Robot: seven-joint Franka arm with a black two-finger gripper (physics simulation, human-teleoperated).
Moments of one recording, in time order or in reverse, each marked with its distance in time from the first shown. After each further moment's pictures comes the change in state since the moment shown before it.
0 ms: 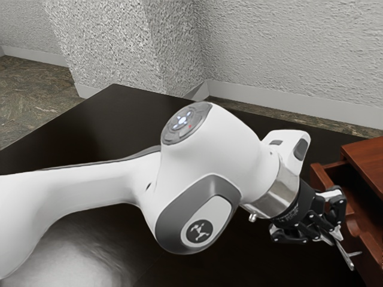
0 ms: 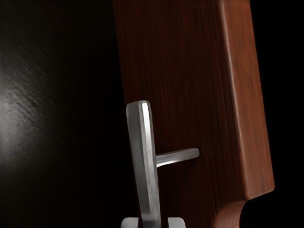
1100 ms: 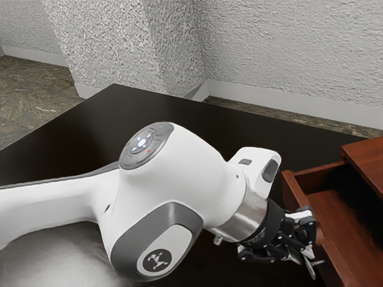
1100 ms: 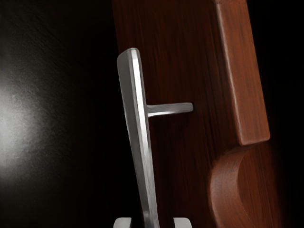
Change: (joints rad) arm -0.013 -0.177 0.006 -0.185 -0.004 -0.005 0.003
